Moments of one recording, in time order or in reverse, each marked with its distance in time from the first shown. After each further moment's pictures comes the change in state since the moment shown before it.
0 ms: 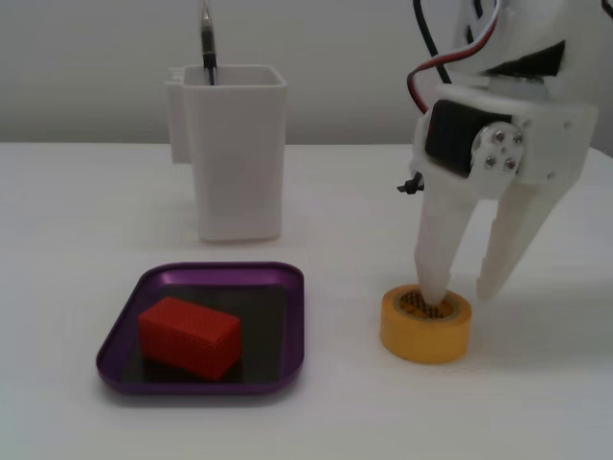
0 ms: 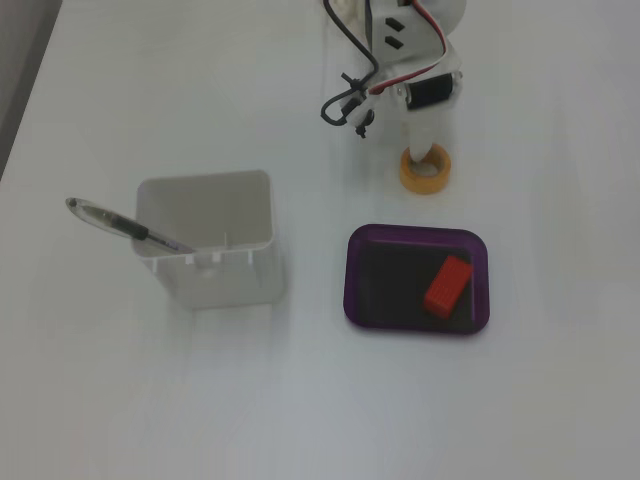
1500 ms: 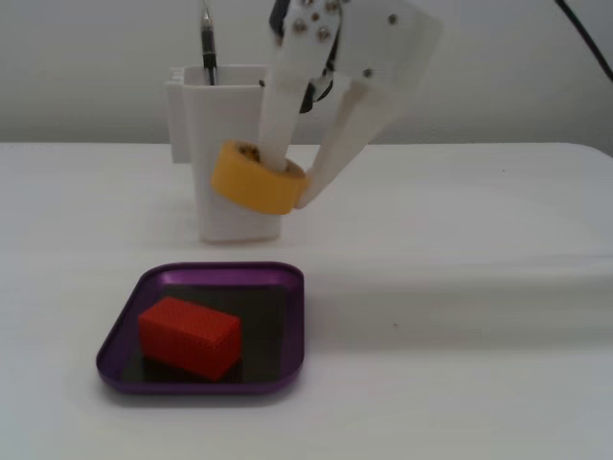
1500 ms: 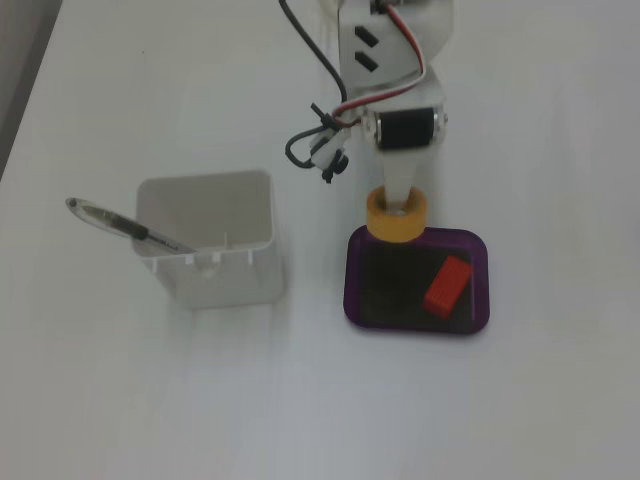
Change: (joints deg) arm 7.6 -19.6 -38.5 2.7 3.9
